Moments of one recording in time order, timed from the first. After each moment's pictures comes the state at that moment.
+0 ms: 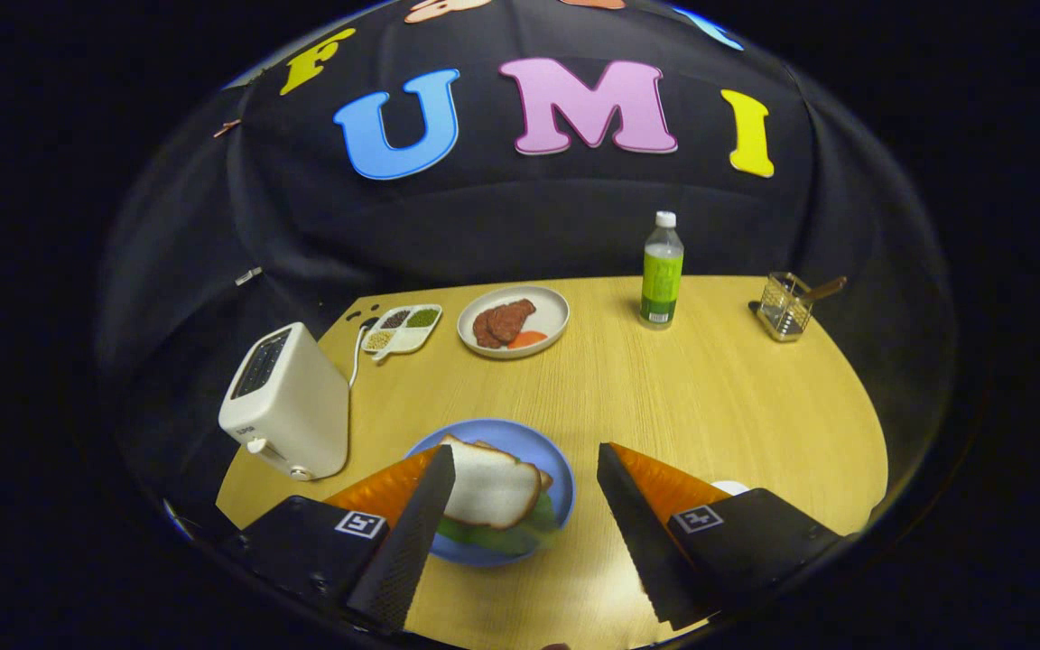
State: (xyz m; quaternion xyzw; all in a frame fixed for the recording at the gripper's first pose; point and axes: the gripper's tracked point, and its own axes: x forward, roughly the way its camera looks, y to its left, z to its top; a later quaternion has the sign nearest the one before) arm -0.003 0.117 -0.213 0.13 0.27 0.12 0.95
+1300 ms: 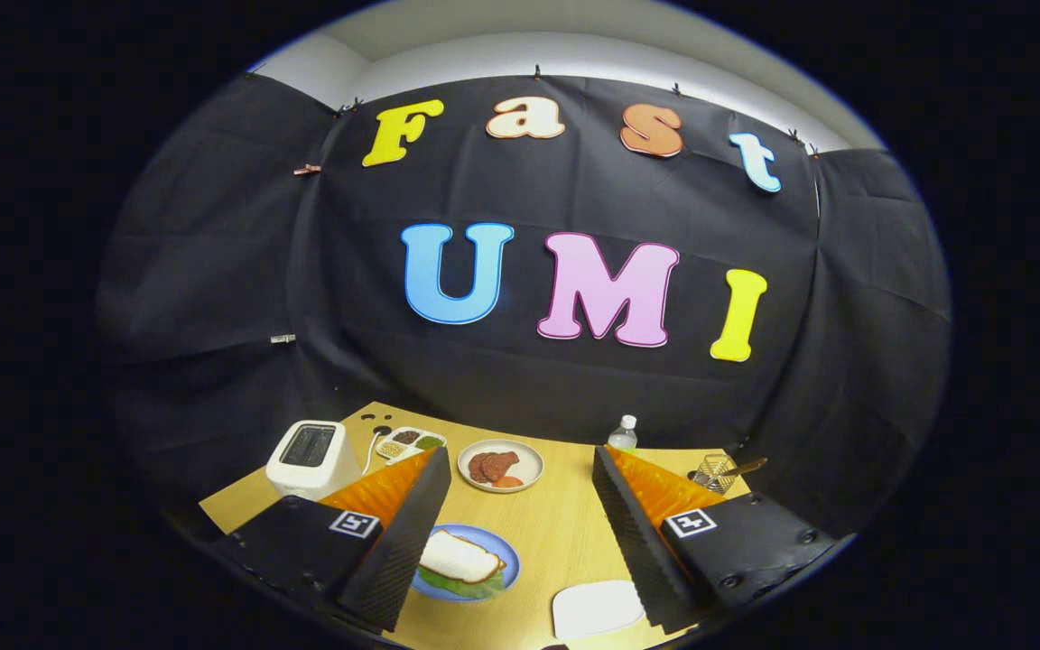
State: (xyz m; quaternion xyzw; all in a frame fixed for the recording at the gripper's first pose) arm -0.049 0.068 -0.027 0.05 0.07 0.10 0.99
